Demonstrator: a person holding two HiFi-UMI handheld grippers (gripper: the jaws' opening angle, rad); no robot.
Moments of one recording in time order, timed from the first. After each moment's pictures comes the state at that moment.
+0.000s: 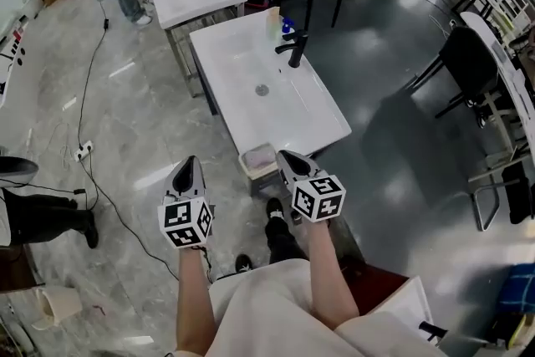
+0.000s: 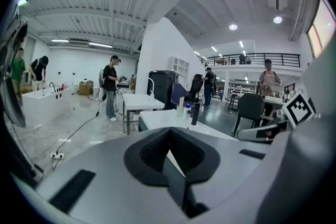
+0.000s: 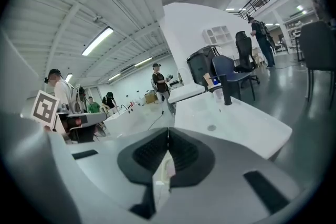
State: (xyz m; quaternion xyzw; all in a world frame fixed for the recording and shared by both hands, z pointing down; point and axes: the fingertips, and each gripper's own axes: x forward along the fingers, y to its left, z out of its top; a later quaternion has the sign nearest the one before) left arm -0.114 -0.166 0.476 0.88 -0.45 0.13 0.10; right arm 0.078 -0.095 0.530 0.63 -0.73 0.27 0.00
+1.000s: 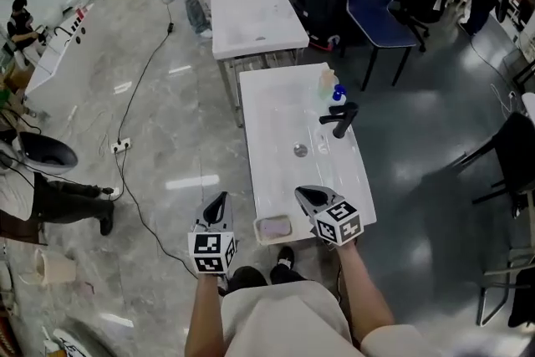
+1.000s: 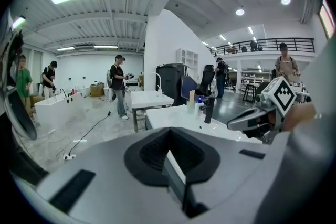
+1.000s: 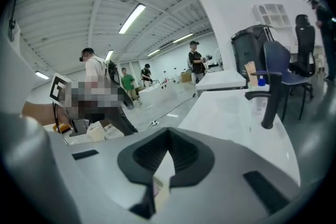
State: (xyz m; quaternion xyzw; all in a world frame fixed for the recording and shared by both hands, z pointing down) left arm -0.055 -0.233 0.504 0.84 -0.50 0.18 0.09; right arm 0.117 -0.218 0.558 0.42 -0.87 0.23 0.14
